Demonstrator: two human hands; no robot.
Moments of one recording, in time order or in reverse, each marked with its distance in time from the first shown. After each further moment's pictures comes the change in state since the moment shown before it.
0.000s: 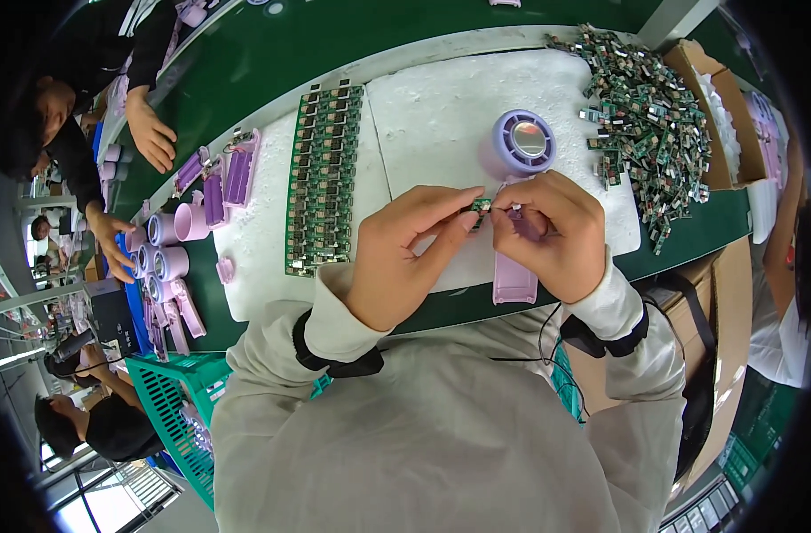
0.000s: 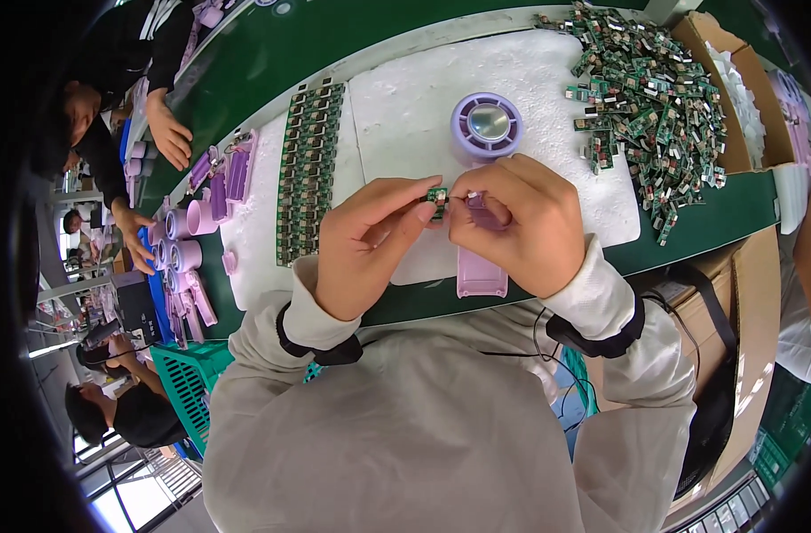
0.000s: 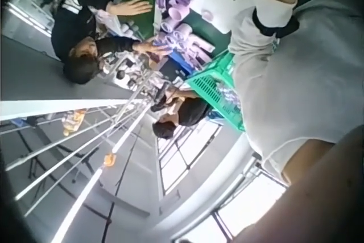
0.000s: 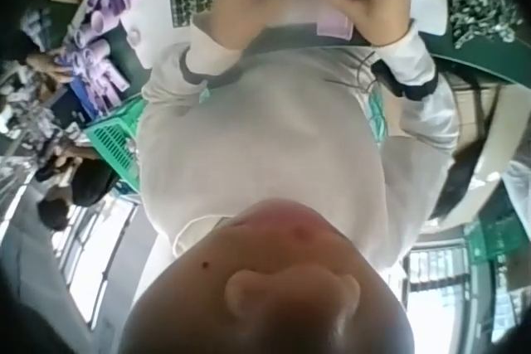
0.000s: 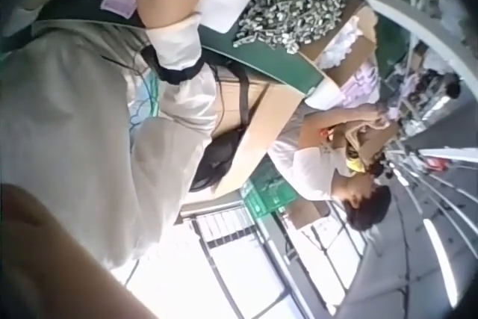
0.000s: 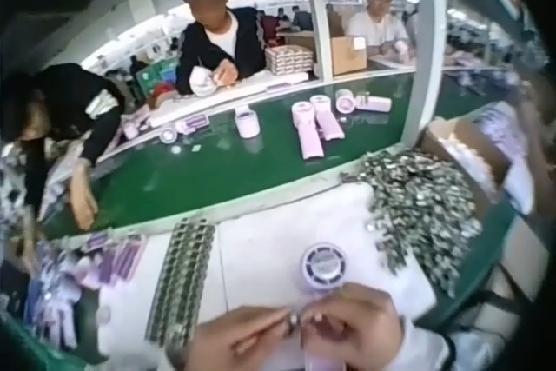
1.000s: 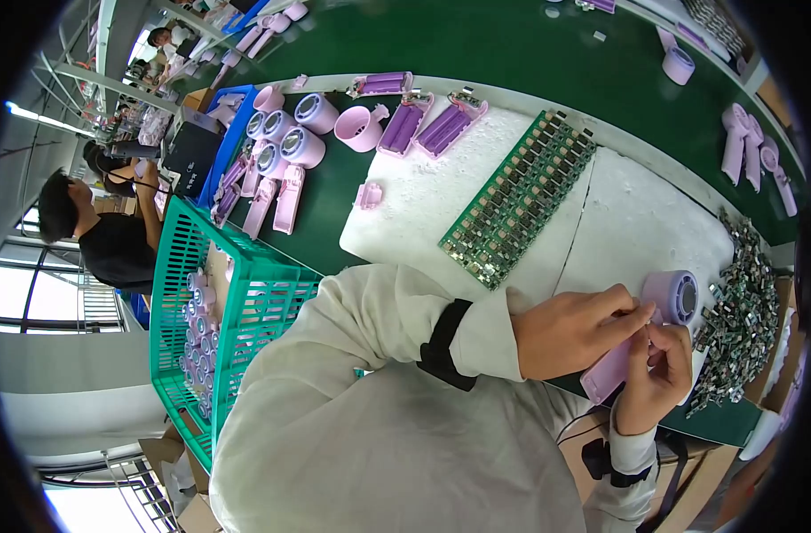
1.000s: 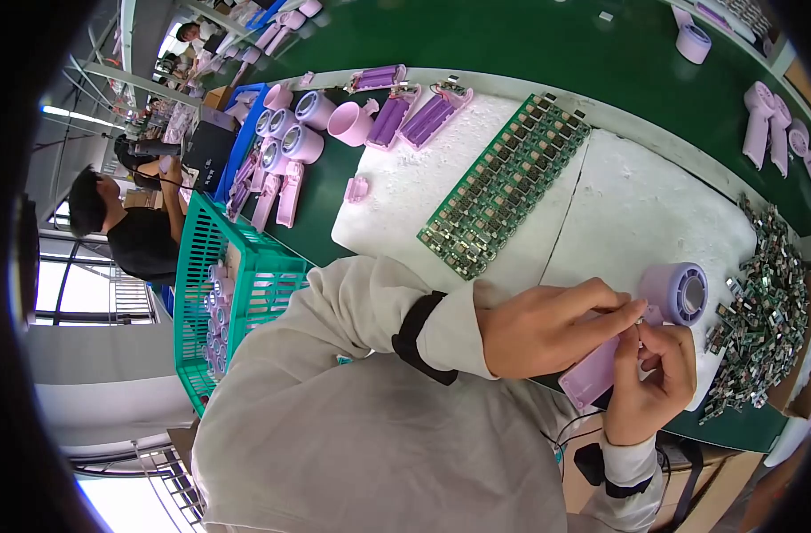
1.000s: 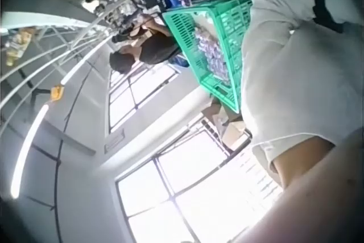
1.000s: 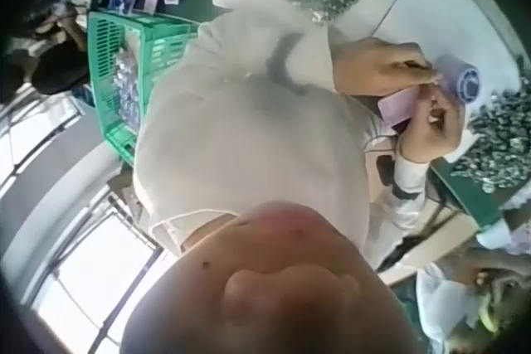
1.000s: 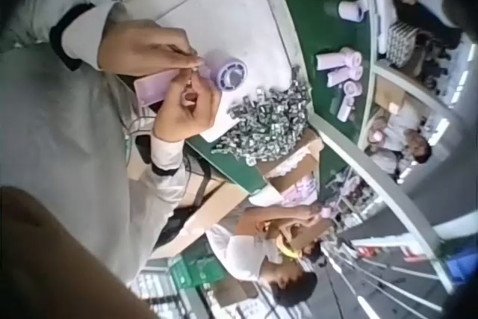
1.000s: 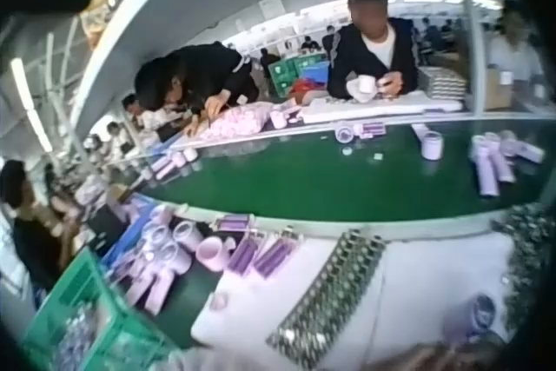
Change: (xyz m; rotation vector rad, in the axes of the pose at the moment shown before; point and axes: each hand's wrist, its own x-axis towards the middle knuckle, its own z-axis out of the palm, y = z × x) left_hand -0.014 -0.002 0.025 0.560 0.246 0.394; right_hand -0.016 -0.026 0.010 0.132 0.118 0.238
